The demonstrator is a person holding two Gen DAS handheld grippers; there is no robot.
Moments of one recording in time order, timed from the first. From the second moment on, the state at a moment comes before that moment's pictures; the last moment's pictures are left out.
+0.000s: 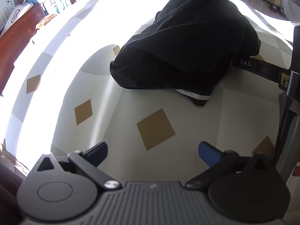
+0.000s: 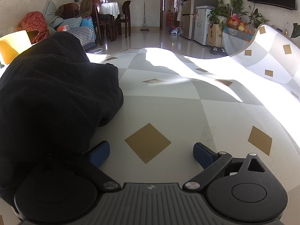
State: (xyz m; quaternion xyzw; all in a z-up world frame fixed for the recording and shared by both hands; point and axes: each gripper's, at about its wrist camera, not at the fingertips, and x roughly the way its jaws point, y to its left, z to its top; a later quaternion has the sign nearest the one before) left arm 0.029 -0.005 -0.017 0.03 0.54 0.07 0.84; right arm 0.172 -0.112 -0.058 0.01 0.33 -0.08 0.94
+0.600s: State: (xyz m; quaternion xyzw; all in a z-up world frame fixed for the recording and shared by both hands) left arm 0.035 -0.001 -0.028 0.01 0.56 0.09 0.83; right arm 0.158 -0.120 -0.054 0.01 0.36 -0.06 0.93
